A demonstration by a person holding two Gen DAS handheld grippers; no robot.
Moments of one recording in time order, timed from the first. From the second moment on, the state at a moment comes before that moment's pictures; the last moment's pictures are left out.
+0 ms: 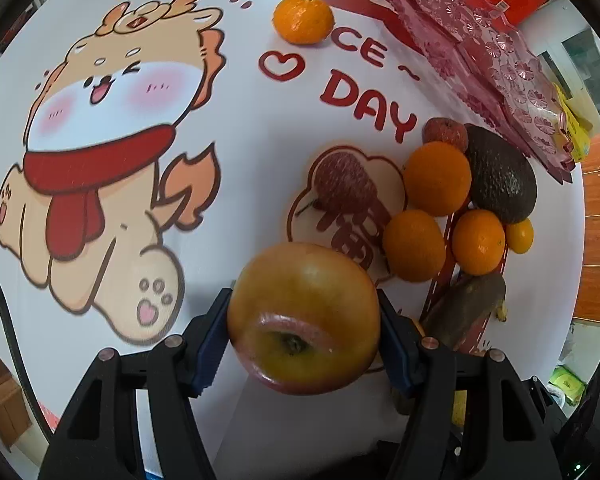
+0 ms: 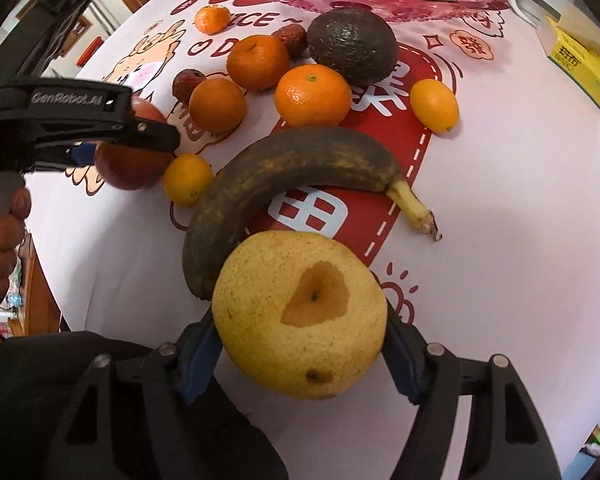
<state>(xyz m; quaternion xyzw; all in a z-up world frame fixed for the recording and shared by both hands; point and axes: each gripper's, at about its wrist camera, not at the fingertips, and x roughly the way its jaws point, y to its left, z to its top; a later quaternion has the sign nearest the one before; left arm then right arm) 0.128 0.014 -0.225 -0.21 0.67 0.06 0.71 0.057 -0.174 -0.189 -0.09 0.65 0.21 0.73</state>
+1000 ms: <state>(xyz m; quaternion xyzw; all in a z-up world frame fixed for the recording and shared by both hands) 0.112 0.047 -0.060 -0.17 0.58 0.03 0.79 0.076 -0.240 -0.086 0.09 0.60 0.13 0.78</state>
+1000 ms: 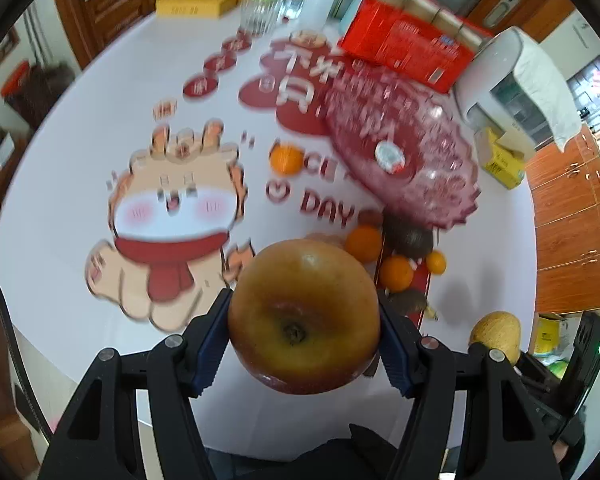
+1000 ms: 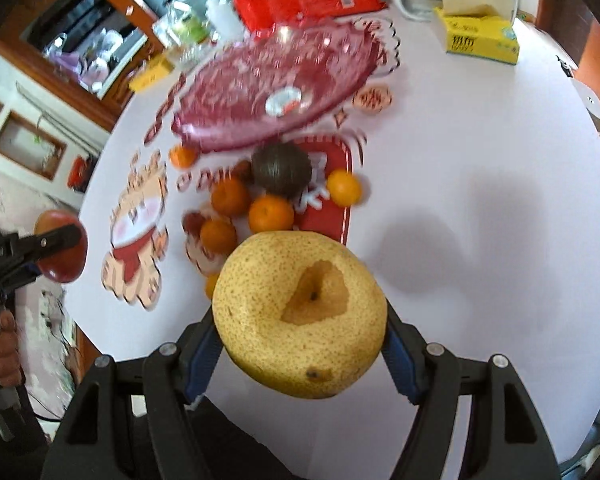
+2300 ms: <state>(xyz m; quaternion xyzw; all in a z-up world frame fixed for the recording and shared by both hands) 0.308 -0.021 -0.119 -0.05 0.62 -0.04 0.78 0.263 -0.169 -0.121 0.01 0.62 0.14 0.77</state>
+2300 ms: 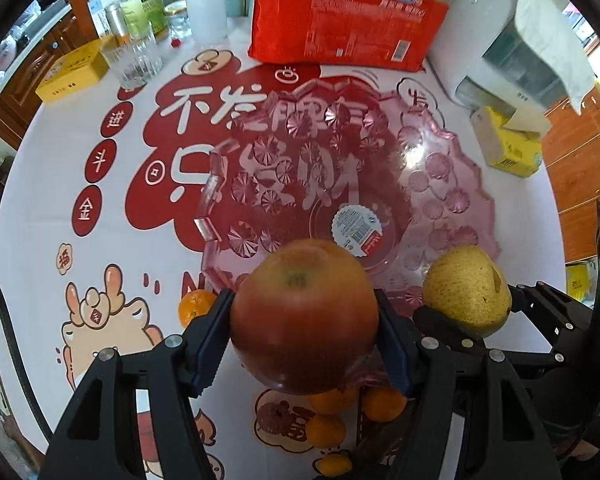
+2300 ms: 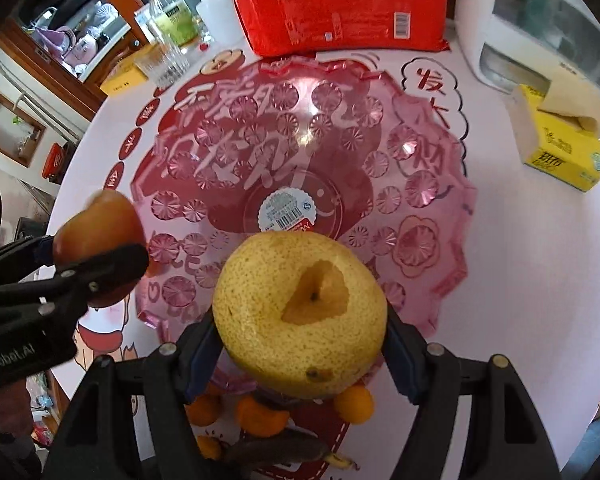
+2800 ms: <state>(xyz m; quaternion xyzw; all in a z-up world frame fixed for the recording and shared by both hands) 0.306 -0.023 -0.102 -0.01 0.58 -0.03 0.81 0.268 -0.161 -0.136 0.00 0.65 0.12 0.76</state>
